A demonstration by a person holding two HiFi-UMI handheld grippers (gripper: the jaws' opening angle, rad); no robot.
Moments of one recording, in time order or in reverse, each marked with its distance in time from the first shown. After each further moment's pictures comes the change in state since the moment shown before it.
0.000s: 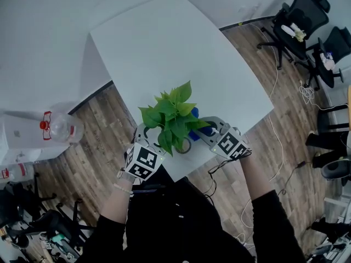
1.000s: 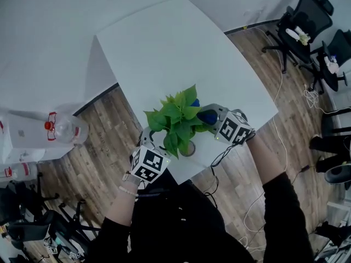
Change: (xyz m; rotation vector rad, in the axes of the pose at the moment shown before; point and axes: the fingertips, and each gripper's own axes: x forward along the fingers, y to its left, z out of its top) left arm 0.000 -0.001 0.000 -0.017 0.017 0.012; right arm 0.015 -0.032 0.021 -0.275 0.142 0.138
